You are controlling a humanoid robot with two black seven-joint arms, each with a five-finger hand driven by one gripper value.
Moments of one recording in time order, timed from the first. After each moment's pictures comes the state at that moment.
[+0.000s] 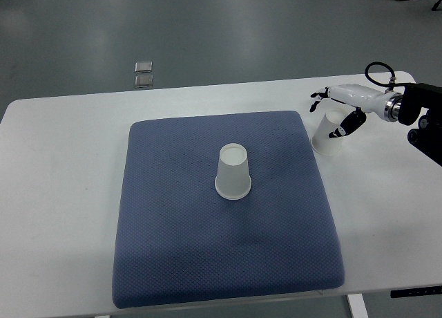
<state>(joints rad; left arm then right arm) 0.01 0.00 -0.15 -0.16 0.08 0.04 -0.04 0.92 -0.47 0.36 0.66 -1.57 0.09 0.39</state>
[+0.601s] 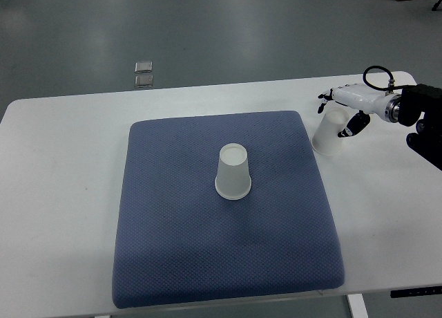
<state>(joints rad) 0.01 0.00 -0.15 -0.16 0.08 0.04 -0.04 0.96 -0.44 0.26 0.58 -1.62 0.00 0.38</state>
